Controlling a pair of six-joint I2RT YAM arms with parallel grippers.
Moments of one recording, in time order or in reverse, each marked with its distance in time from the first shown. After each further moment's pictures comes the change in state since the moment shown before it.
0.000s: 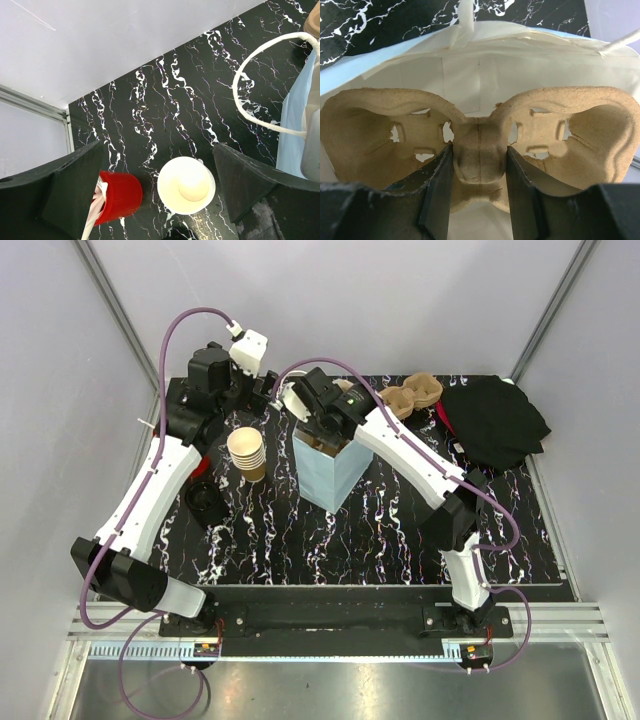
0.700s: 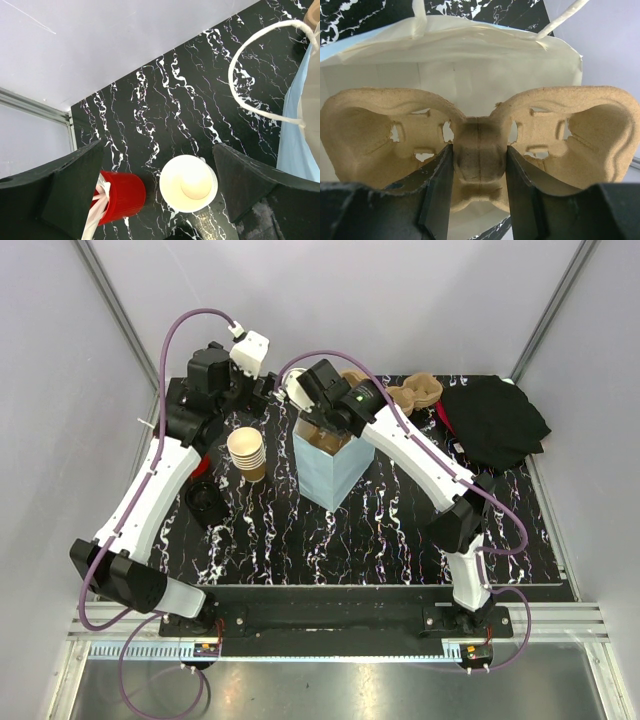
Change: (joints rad) left arm -0.004 -0.008 0.000 -0.010 0.006 0.027; right arm -0.005 -0.035 0.026 0.027 0.068 -0.042
